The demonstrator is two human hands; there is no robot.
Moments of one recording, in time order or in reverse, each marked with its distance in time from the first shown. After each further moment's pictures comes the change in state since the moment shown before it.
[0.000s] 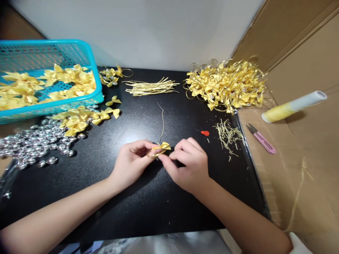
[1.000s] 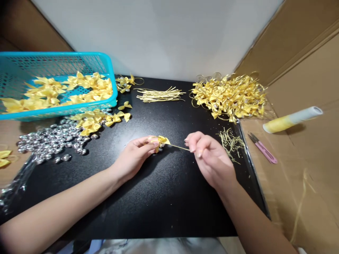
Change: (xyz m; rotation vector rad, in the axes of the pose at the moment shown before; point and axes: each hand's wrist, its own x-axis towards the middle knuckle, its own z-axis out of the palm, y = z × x) left_hand 0.017 0.001 -0.011 -0.481 0.021 -0.208; right_hand 0.016 0.020 -0.029 1.165 -0.073 0.383
